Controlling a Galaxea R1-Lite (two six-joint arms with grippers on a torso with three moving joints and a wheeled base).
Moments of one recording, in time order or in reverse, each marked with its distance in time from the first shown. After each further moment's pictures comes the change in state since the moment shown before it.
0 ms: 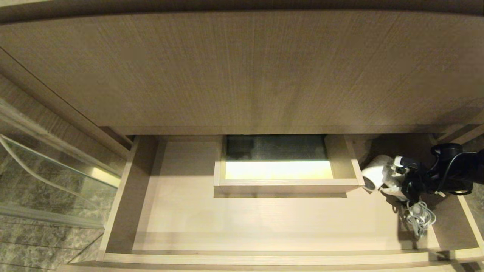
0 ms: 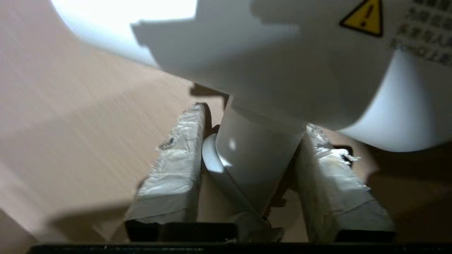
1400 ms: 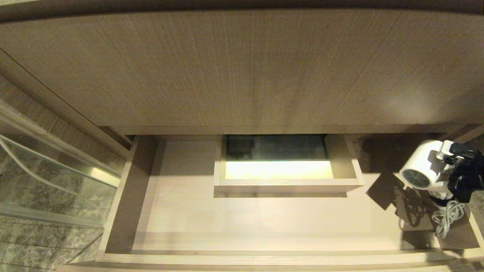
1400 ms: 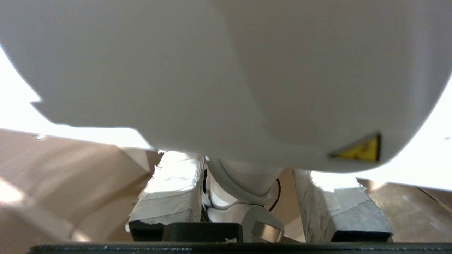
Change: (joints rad) left arm 0.000 0.000 0.000 0.000 0.000 0.000; right arm -0.097 -0.483 0.303 0.118 0.004 0.003
